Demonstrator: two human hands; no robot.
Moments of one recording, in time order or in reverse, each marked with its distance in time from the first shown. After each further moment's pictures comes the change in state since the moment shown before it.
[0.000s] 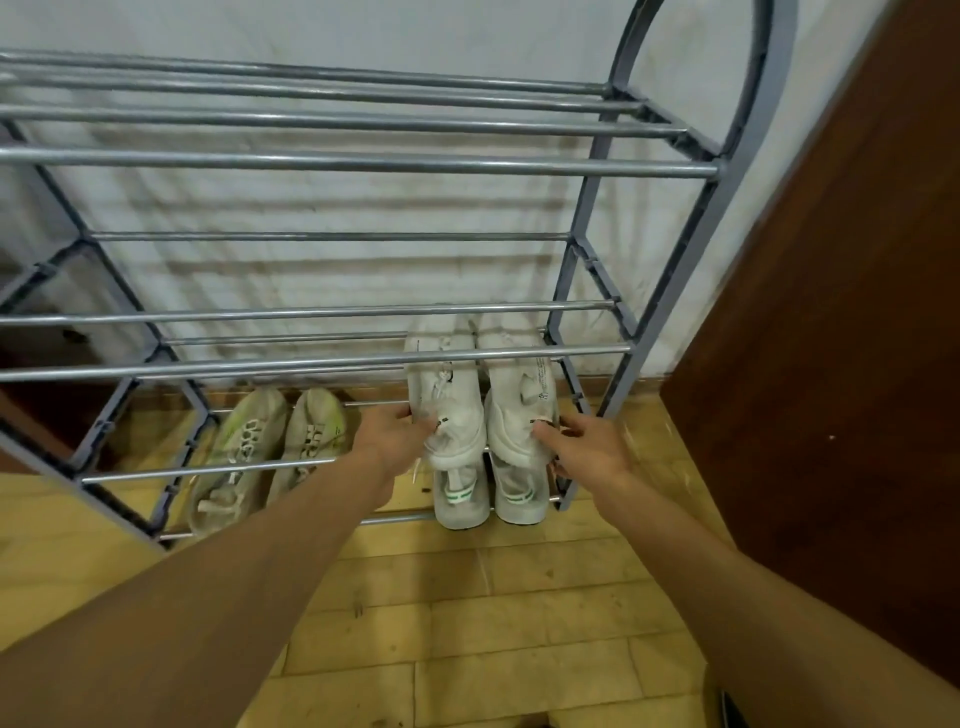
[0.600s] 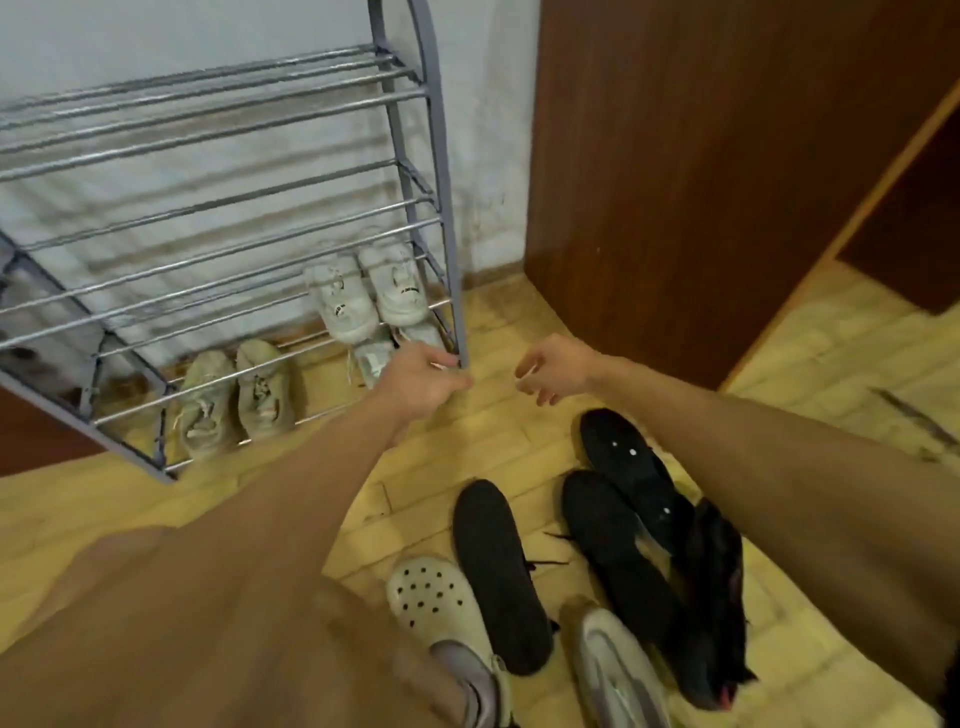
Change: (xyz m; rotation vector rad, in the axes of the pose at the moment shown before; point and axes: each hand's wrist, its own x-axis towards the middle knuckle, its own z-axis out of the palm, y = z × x) left_hand -0.270 -0.012 0.048 0.511 -0.311 0.281; right_hand -0.218 0.049 -0.141 -0.520 -0.286 -0.028
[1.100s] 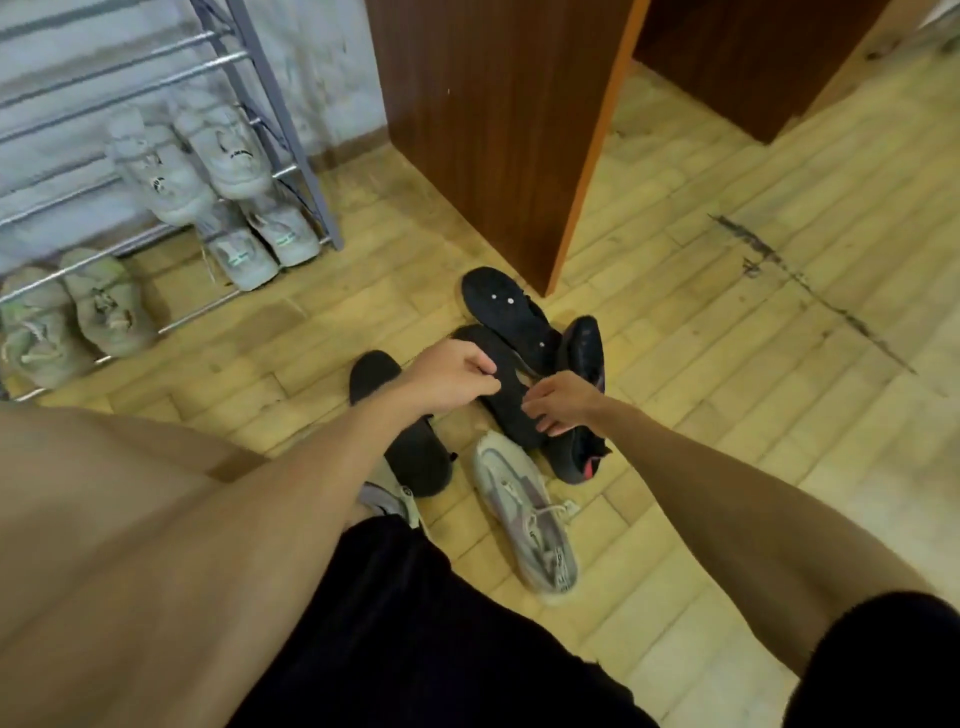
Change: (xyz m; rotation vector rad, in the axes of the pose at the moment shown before) left_hand -0.117 -0.033 0.155 0.352 -0.533 0.150; right_hand -0.160 0.192 0.132 0.428 0.032 0.463
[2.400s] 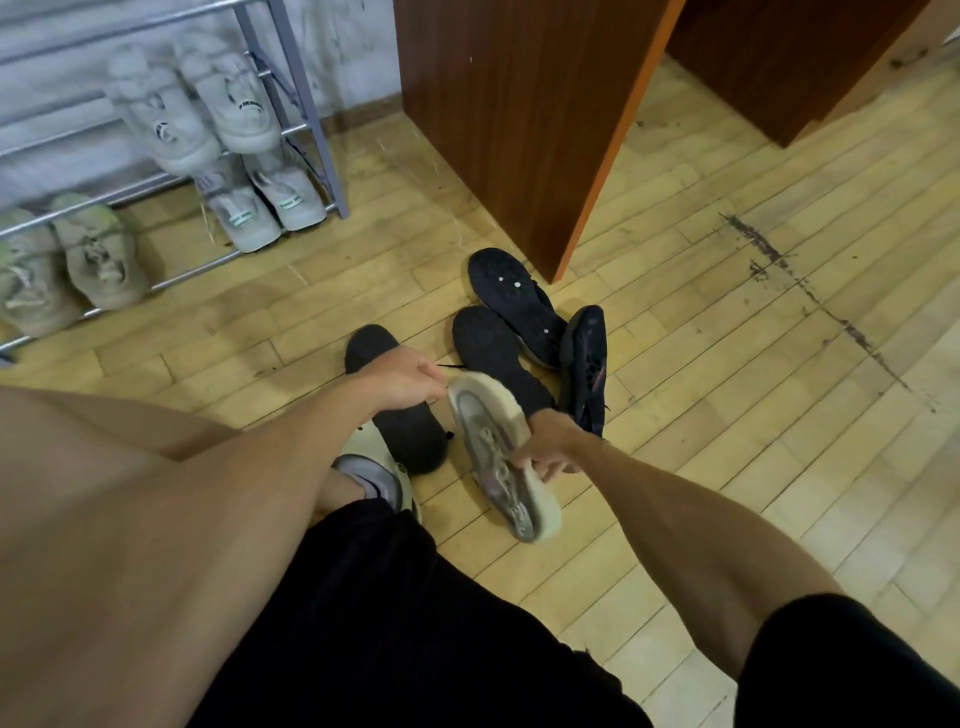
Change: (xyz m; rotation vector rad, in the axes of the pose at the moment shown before) left_hand 0.004 -0.066 -0.008 -0.049 -0.045 -0.192; right_hand 0.001 0.029 0.051 -0.186 -0.136 0.120
